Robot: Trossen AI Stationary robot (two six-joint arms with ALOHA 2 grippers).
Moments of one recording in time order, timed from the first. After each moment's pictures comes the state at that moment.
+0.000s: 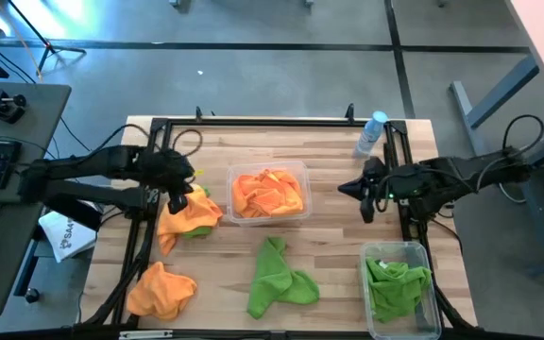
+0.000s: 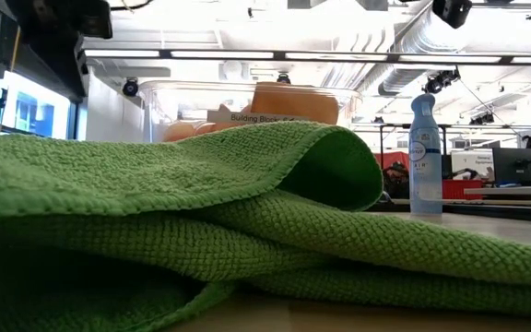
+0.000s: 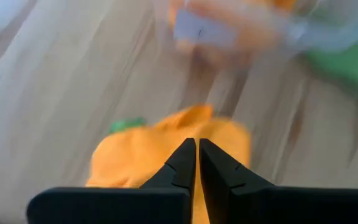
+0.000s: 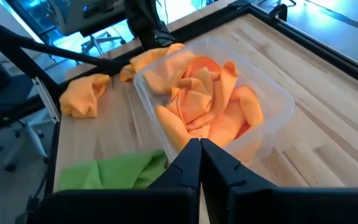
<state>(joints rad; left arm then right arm) 0.13 0.81 0.85 -1.09 -0.03 -0.28 0.27 0.90 0.99 -0.62 0.37 0.54</state>
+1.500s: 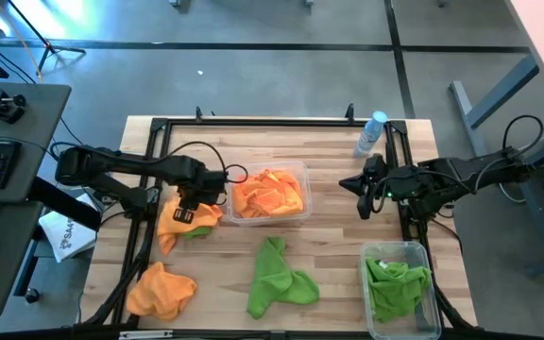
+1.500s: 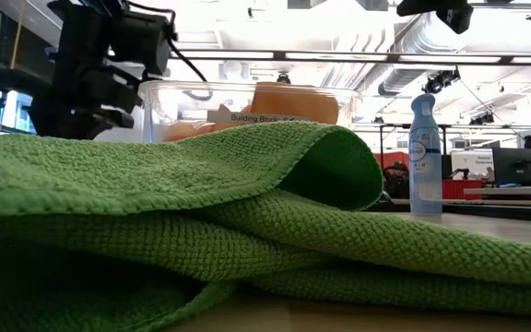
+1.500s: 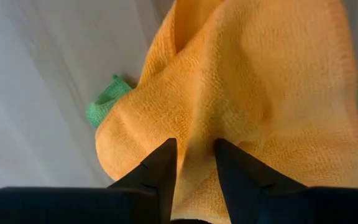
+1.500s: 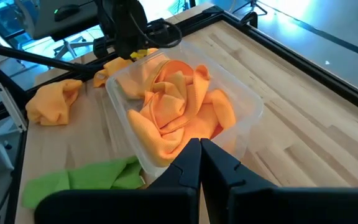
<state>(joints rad) 0.10 1.38 0.88 -1.16 -0.06 0.33 0.27 0.89 0.97 -0.63 0.47 0.54</state>
